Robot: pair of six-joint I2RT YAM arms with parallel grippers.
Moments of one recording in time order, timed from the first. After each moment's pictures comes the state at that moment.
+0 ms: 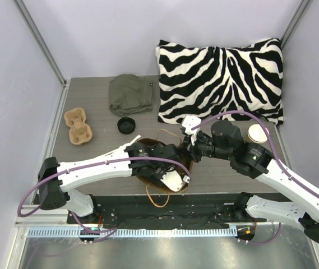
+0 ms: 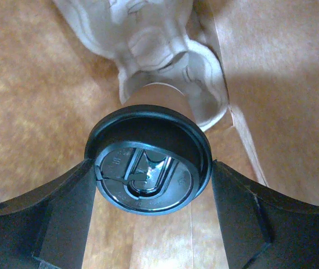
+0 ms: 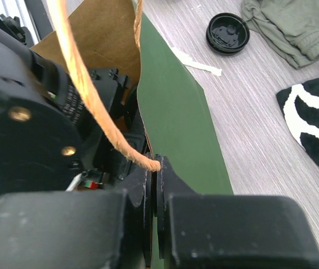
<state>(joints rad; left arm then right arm) -1.24 1.47 1.30 -1.01 -0.29 1.08 0.89 0.93 1.05 -0.51 -0.23 -0.11</state>
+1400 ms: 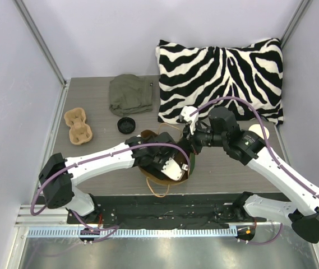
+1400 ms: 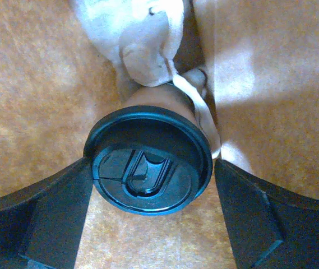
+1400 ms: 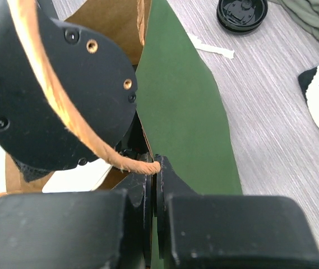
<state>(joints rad) -1.06 1.50 1.17 -0.77 -0.12 1.15 0.71 1.06 1.10 -0.56 -0.45 -0.11</state>
